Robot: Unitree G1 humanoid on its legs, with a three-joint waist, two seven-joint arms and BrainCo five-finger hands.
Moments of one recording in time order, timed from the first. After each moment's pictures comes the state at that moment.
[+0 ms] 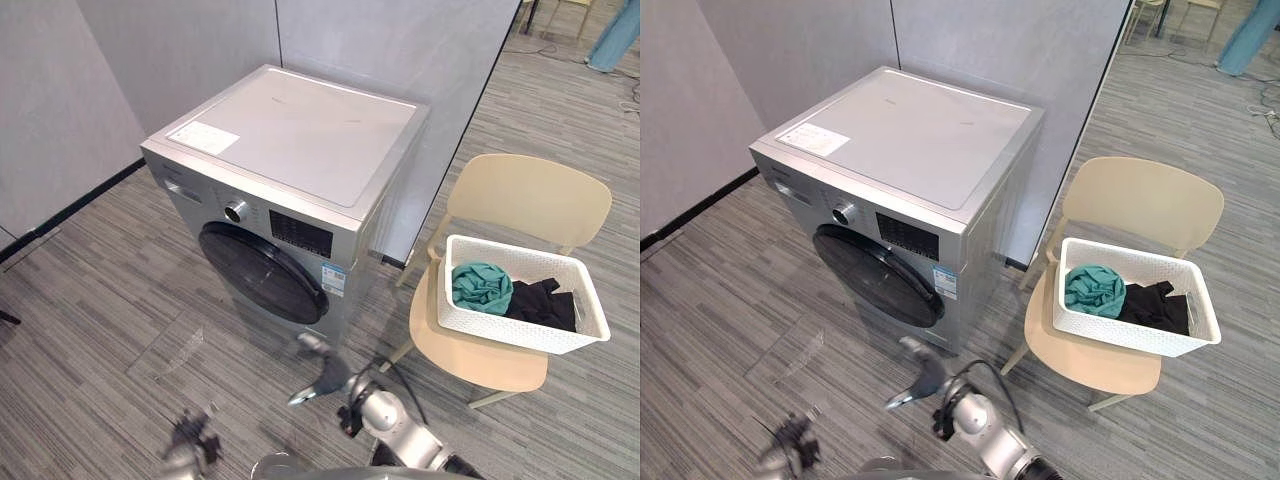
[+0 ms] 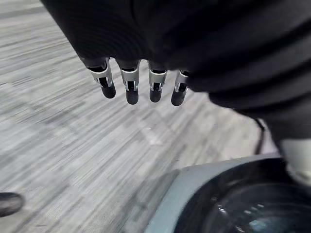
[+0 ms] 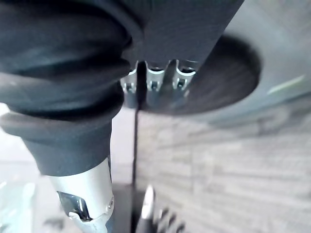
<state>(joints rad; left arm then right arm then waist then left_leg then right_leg) 0.05 0.16 0.19 0.83 -0.08 -0.01 0.22 -0.04 -0.05 0.84 0.30 -0.09 -0.08 0.05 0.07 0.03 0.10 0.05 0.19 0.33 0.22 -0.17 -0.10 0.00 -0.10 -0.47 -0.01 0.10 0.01</state>
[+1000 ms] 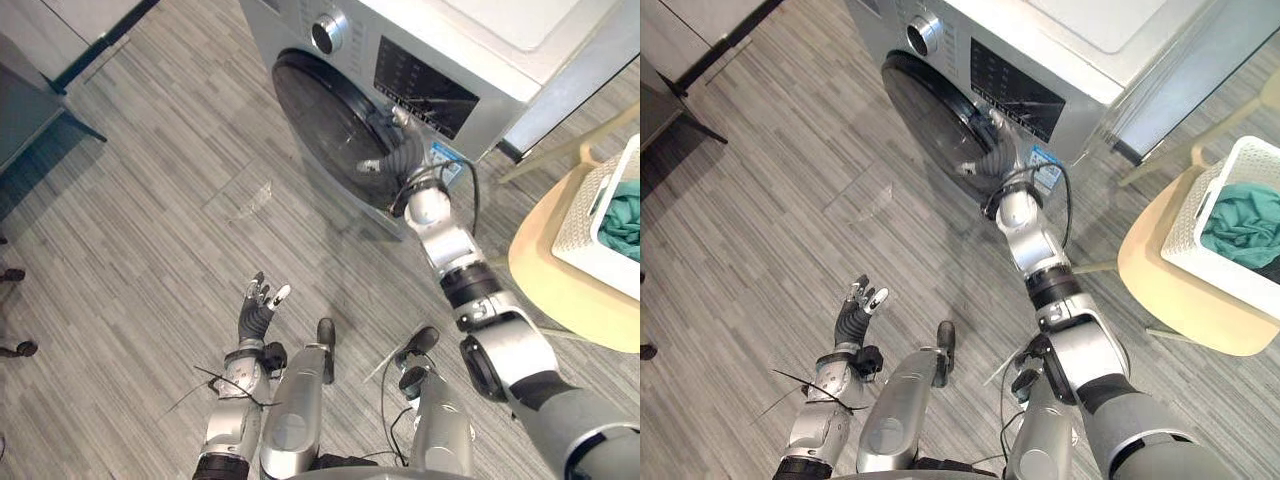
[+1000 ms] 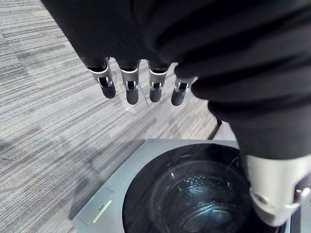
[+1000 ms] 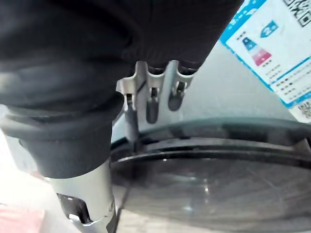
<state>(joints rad) 0.09 0.00 -0.07 0.07 -0.23 -0.03 0.16 -1.00 -0.18 0.15 0.65 -0.33 0.09 -0.24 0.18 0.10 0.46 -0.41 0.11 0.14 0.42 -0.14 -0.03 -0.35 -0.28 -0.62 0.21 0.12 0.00</state>
